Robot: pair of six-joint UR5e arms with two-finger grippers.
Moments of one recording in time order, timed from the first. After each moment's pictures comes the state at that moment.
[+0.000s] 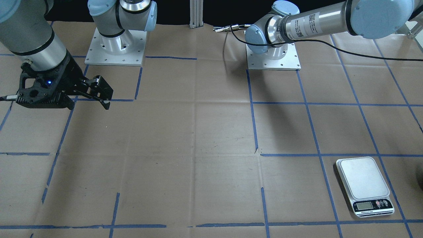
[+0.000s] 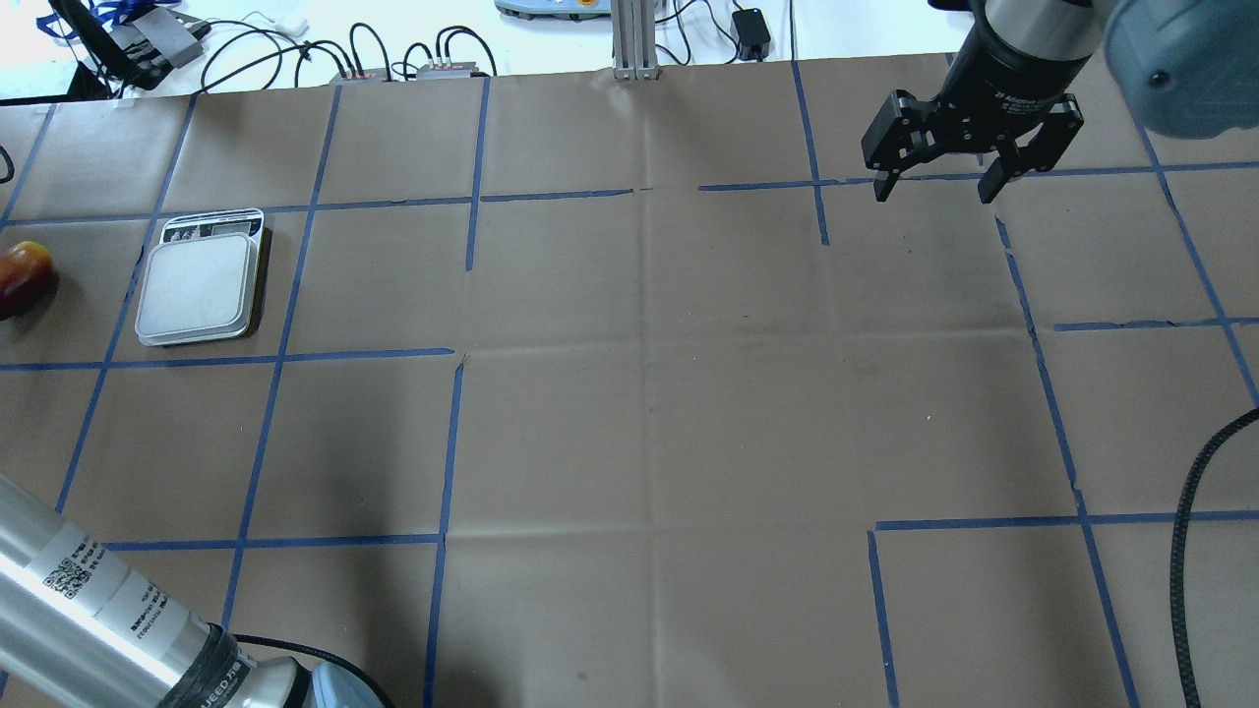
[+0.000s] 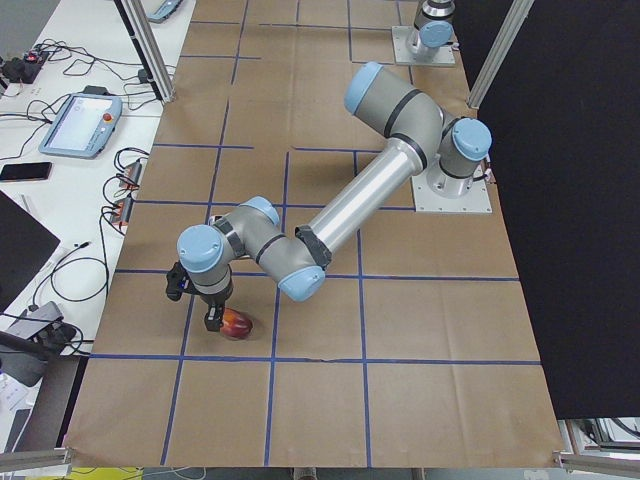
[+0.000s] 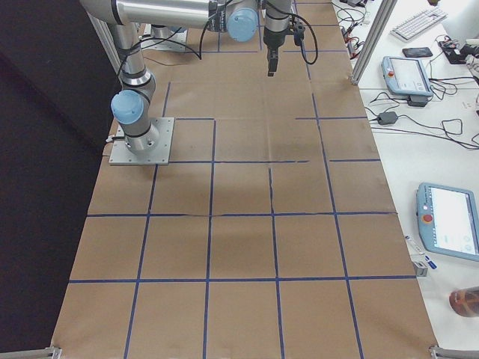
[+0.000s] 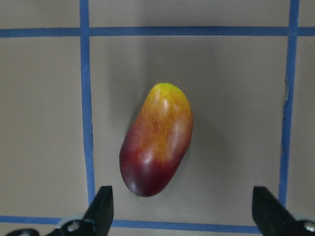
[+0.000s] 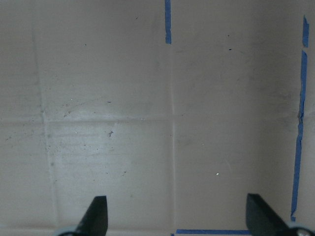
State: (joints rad) left arm -0.78 -2.44 -0.88 -1.31 1.56 0.89; right arm 1.50 -1.47 1.53 -1.63 -1.50 -0.04
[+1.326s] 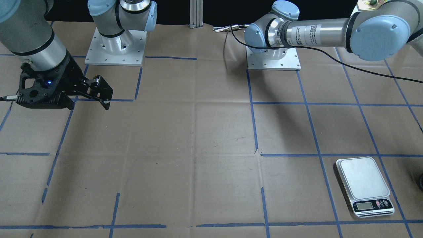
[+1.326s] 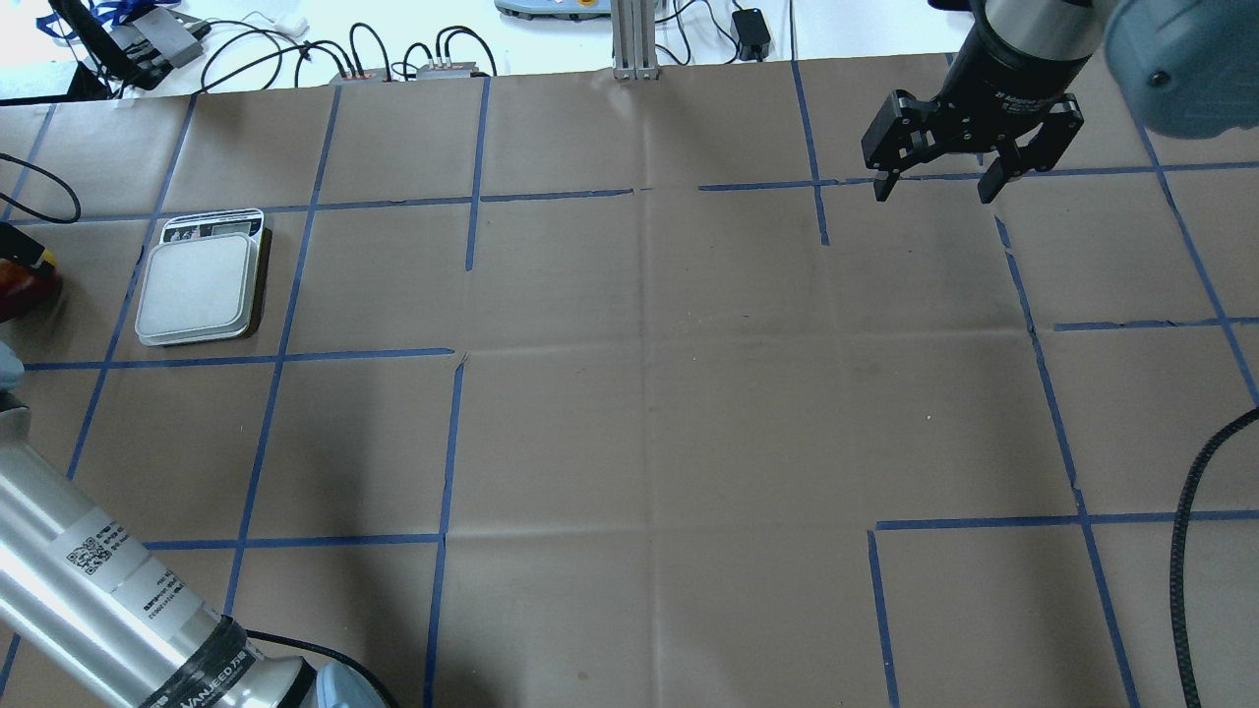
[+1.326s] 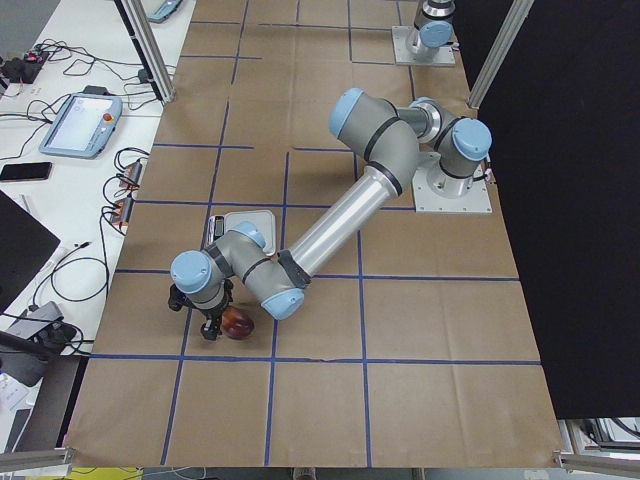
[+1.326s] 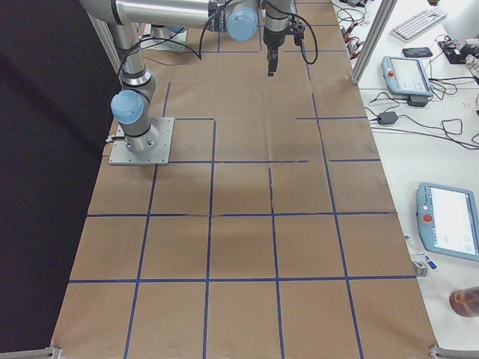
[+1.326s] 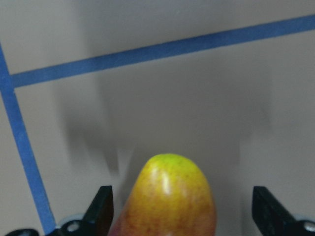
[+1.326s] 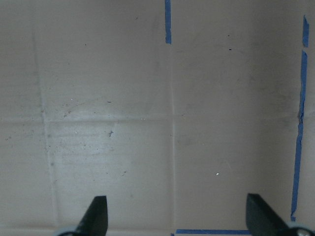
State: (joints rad) left arm -0.80 -2.56 -0.85 -1.30 1.61 0.96; right arm 1.50 -1.47 1.53 -1.63 -1.50 -0.04
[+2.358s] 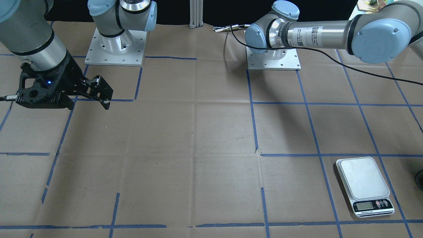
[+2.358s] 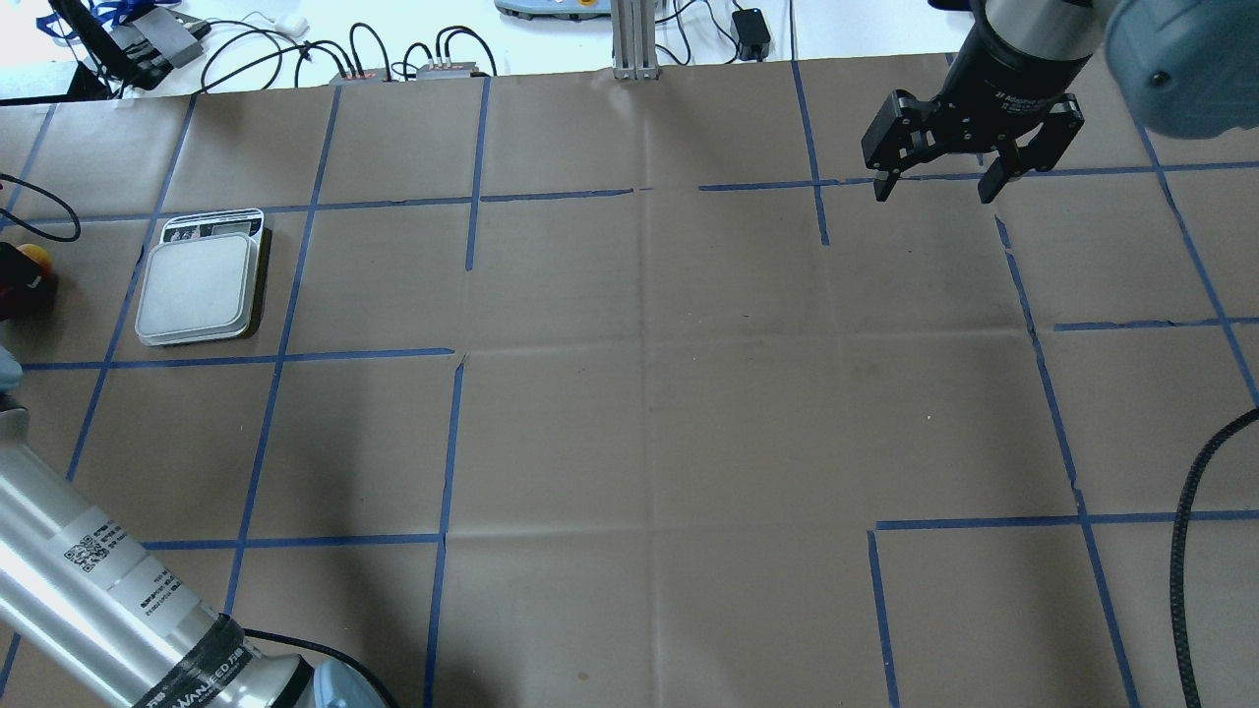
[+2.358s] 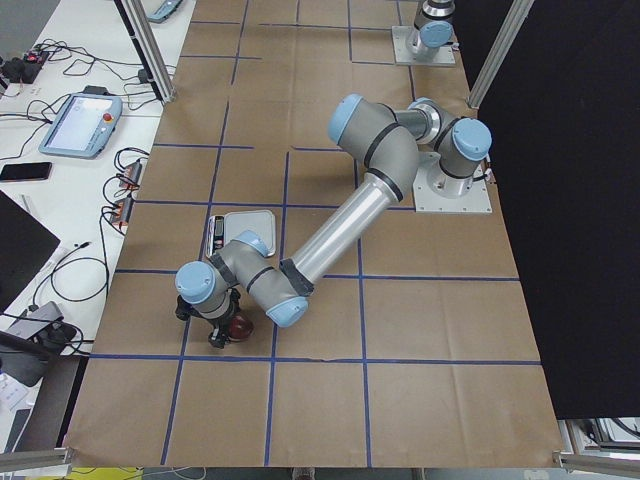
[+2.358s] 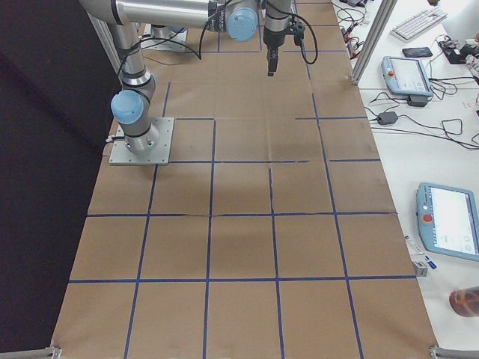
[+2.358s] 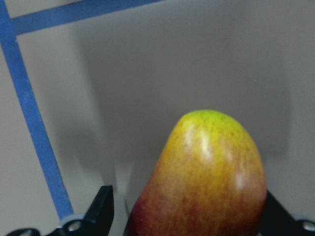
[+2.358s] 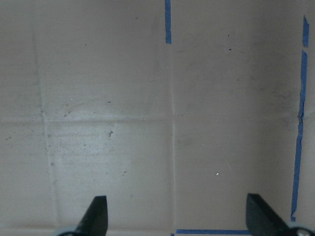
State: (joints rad) left arm -0.79 -2.58 -0.85 -1.30 1.65 0.97; right arm 1.50 -1.47 1.53 -1.63 -1.50 -0.04
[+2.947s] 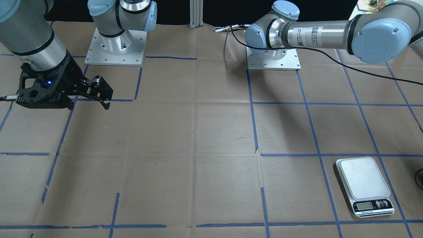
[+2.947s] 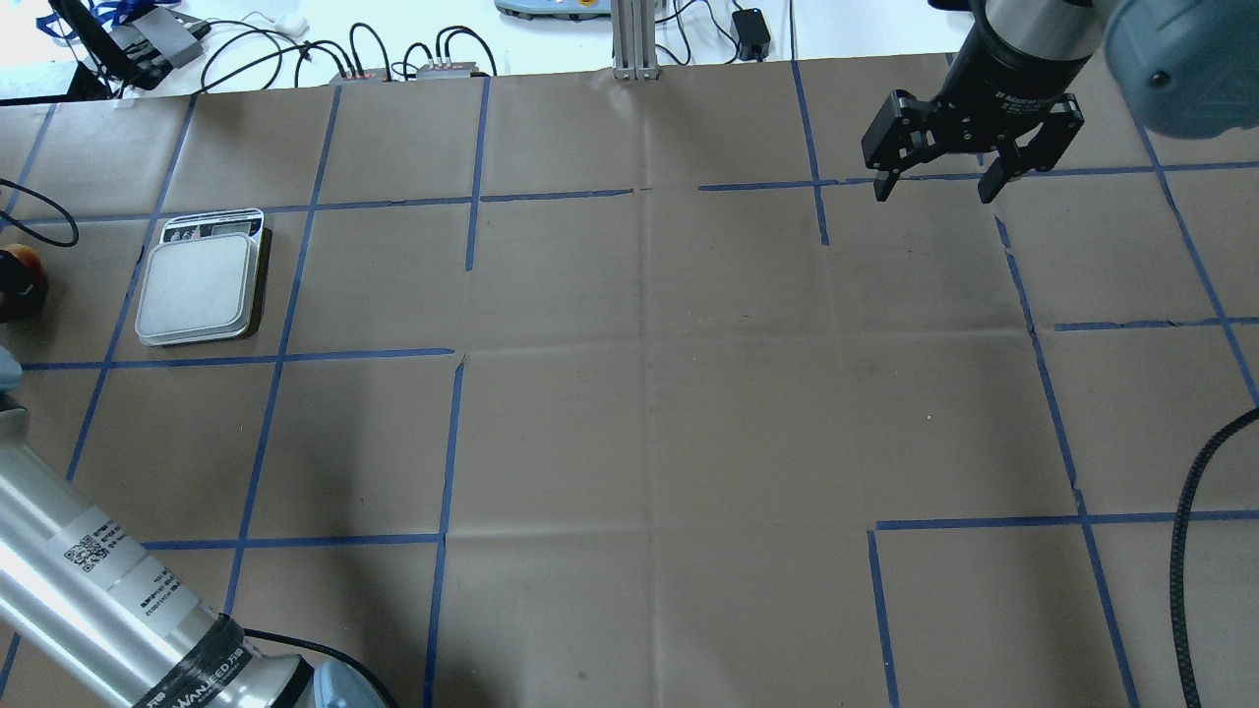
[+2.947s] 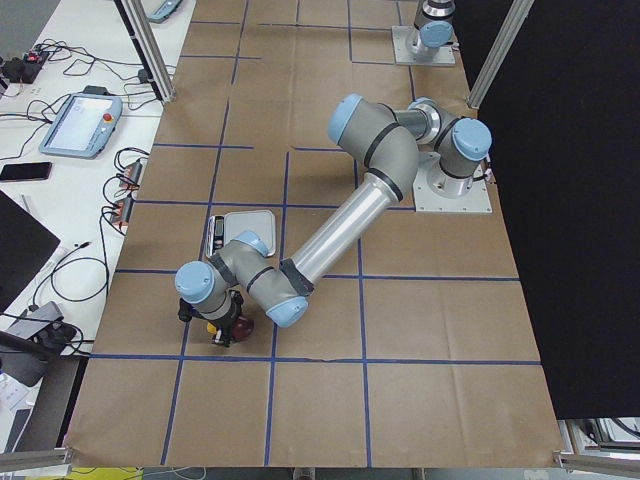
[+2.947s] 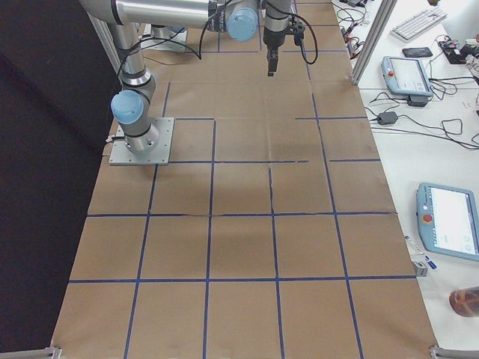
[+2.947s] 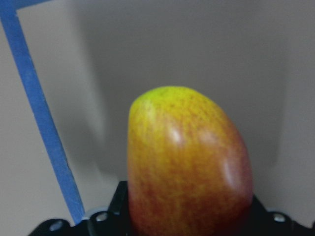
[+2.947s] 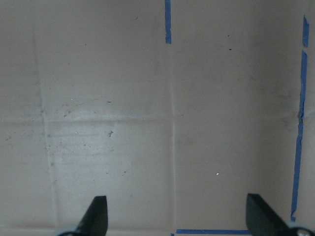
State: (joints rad) left arm -0.79 -2.58 -0.85 -1.31 1.68 0.96; right arm 1.50 -1.47 1.53 -1.63 -1.50 -0.04
